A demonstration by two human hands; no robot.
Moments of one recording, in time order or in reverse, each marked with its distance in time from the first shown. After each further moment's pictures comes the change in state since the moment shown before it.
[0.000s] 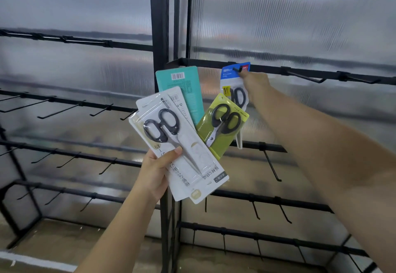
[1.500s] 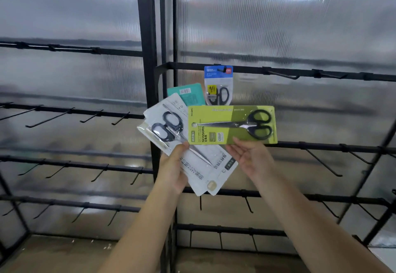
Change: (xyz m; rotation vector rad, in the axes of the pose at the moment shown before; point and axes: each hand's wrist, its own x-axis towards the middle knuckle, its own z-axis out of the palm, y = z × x) left_hand 0.001 -0.022 0.045 -0.149 0.098 -0.145; right_hand -0.150 0.097 -0.065 0.769 -0.314 0.274
